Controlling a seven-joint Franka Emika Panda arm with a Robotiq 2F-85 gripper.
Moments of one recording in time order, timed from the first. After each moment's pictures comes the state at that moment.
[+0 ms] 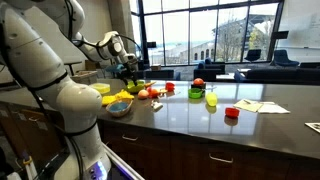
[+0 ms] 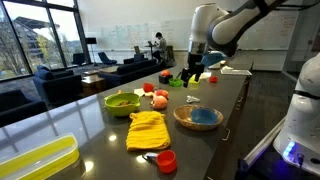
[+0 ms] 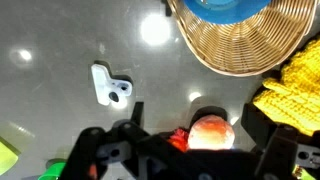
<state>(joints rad) 0.13 -0.42 0.37 -2.61 0.00 2.42 0.37</state>
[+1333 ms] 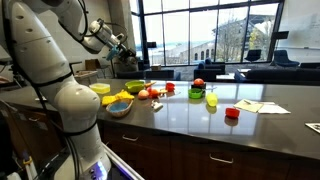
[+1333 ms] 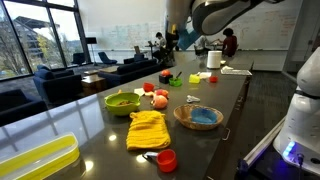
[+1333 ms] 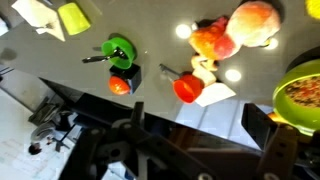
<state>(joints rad) 0.02 -0.29 0.60 -2.21 -0.67 2.21 0.78</state>
